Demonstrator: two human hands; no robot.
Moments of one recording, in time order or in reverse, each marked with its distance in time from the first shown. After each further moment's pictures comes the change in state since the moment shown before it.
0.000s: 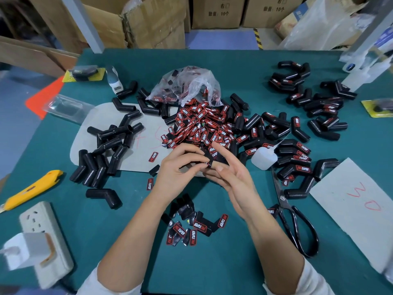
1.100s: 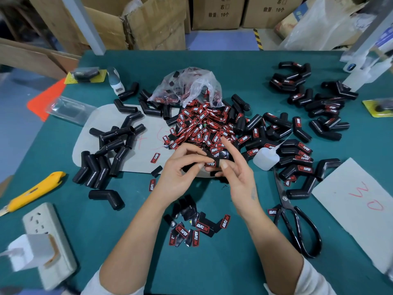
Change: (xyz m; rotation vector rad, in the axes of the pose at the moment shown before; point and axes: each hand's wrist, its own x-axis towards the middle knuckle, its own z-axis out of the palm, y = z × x) left_hand 0.000 0.007 -0.006 -0.080 -0.093 -0.114; right_hand 0.001 0.007 0.005 -0.167 0.104 -0.264
